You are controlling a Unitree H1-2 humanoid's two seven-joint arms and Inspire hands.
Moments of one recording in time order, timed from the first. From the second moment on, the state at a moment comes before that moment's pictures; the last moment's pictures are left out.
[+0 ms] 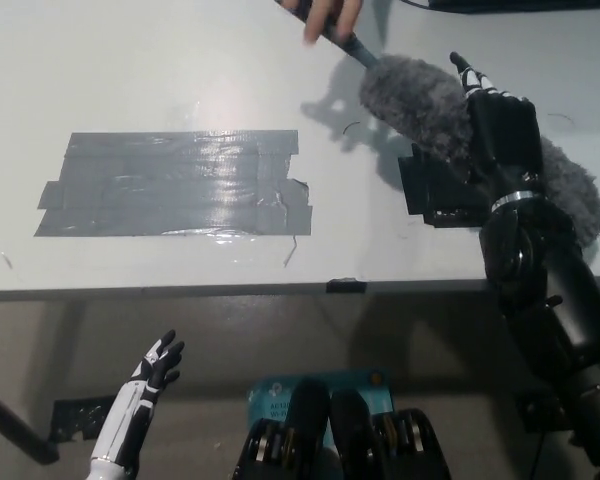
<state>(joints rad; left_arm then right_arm) 0.05 0.17 -0.04 0.02 0.06 -0.10 -0.09 -0.76 -0.19 0.23 0.48 -0.88 0.20 -0.18</state>
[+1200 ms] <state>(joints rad) 0.02 0.17 -0.04 0.02 0.06 -0.10 -0.09 -0.98 -0.39 0.37 0.68 -0.59 0.12 0.42</state>
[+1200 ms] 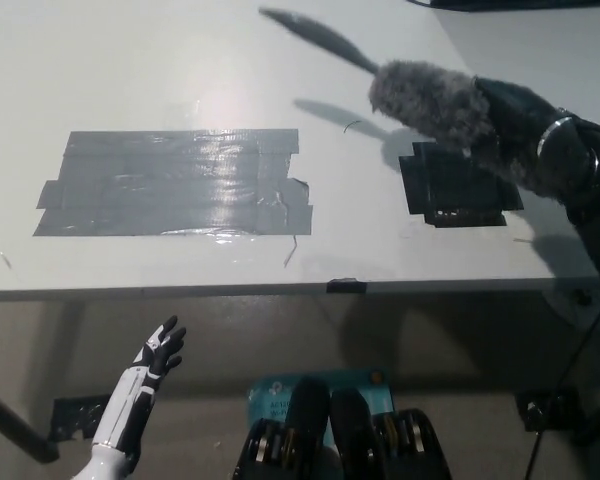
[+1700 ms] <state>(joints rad) 0.01 0.17 -0.04 0.03 0.06 -0.10 -0.09 -1.02 -0.42 0.42 0.72 -0.55 0.20 0.75</state>
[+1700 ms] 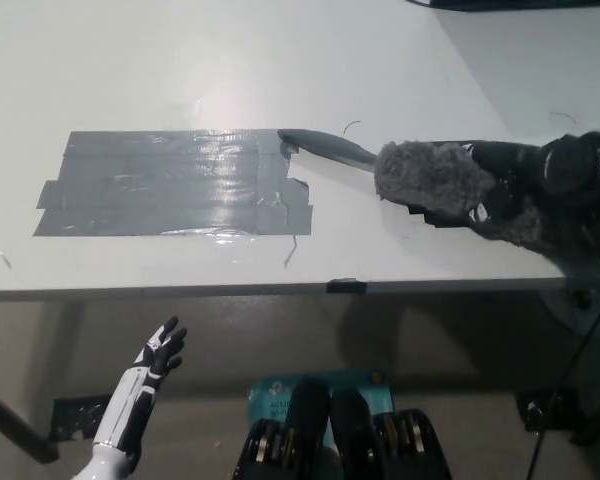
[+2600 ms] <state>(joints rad) -0.02 0.17 -0.05 0.03 0.06 -0.10 -0.09 -0.94 -0.50 -0.05 -0.25 -0.42 0.28 0.69</state>
